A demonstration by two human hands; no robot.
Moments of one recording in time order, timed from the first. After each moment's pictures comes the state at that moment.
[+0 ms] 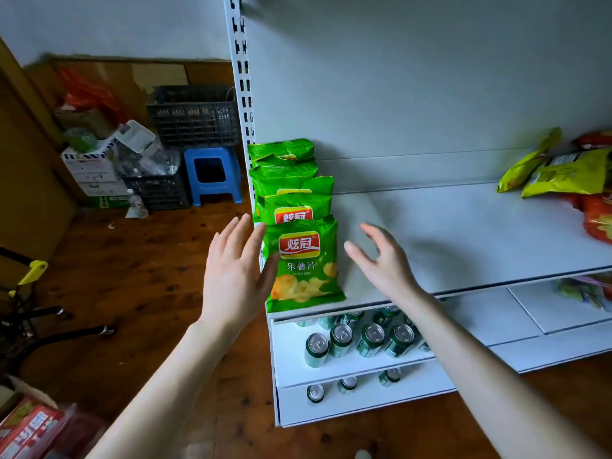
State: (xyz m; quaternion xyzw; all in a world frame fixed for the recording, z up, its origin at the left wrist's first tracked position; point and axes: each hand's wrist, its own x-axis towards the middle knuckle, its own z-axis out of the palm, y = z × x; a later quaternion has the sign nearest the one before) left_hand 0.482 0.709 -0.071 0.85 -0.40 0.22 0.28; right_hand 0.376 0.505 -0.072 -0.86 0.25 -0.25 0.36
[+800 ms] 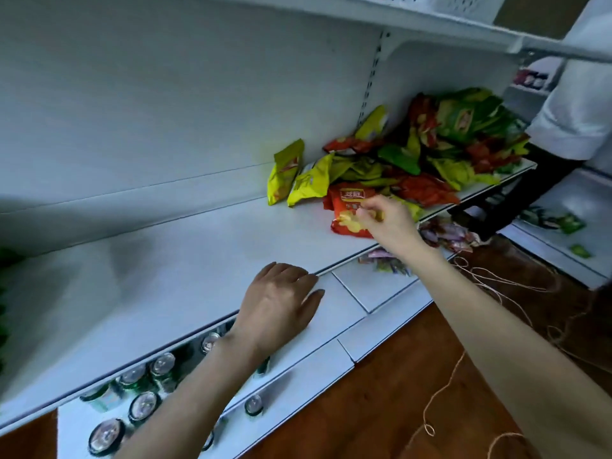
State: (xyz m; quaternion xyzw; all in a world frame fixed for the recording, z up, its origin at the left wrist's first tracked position) left_hand 0.227 0.357 -0.044 0.65 -0.69 0.13 0.30; right_hand 0.102 0.167 0.013 -0.84 0.39 -0.31 0.20
